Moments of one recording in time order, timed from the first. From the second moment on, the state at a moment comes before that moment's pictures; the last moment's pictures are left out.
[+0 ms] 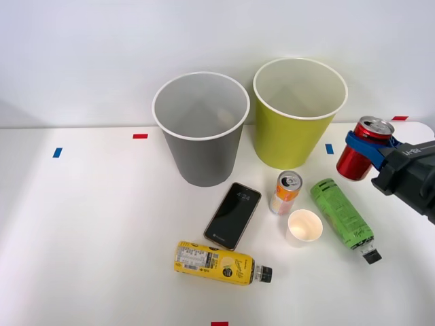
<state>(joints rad) 0.29 -0.76 -0.10 -2.43 -0.83 0.46 1.41</state>
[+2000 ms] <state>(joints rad) -0.73 -0.53 0.49 -1.65 -0.84 0.32 1.37</state>
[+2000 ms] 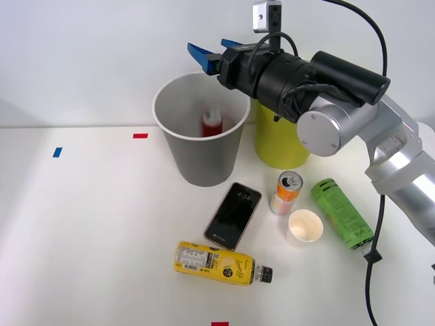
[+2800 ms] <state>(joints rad) -0.02 -0.71 0.28 -2.15 -0.78 0.02 1.42</state>
